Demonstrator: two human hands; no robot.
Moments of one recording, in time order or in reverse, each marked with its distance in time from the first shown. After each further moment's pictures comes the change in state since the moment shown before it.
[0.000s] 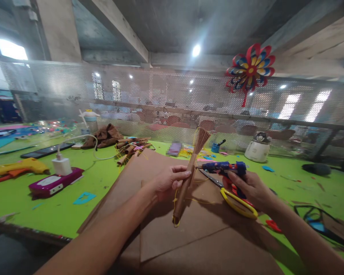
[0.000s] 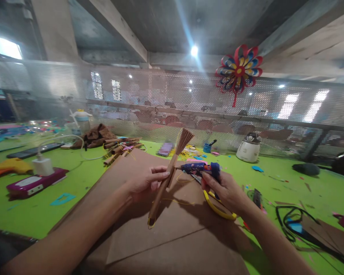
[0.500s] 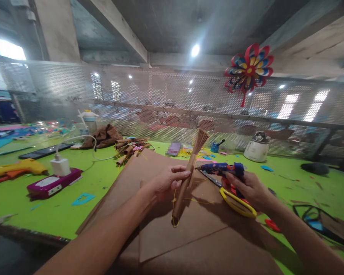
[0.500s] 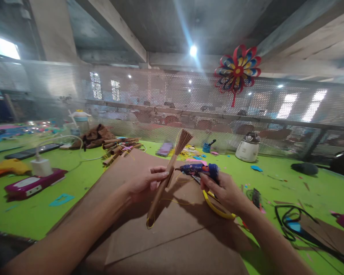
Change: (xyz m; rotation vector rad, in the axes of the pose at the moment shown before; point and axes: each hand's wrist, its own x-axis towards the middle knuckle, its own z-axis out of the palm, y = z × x) left_hand 0.000 0.000 0.000 0.017 -0.001 -0.014; right_hand -0.002 0.006 -0.001 -0.127 0.019 -0.043
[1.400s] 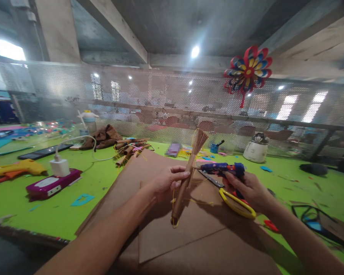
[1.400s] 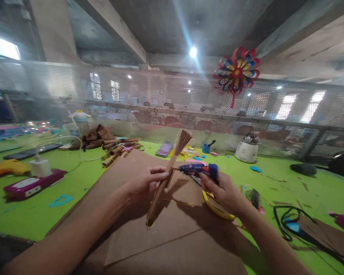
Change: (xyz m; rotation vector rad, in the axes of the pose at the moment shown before) left_hand 0.000 0.000 0.001 0.014 0.061 0.015; right_hand -0.001 -0.001 0.002 0.041 0.007 -0.018
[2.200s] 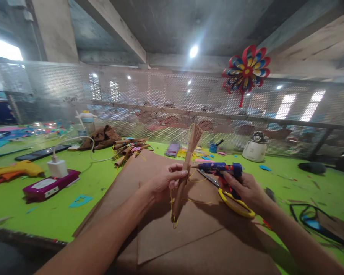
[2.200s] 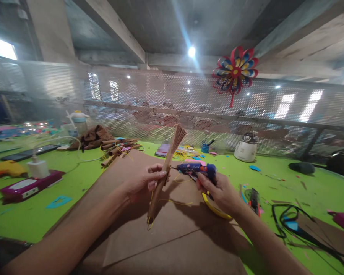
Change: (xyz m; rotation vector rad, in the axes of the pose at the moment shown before) left_hand -0.002 0.003 0.000 0.019 -0.007 0.061; right_hand -0.001 -0.012 0.007 0.173 0.023 0.060
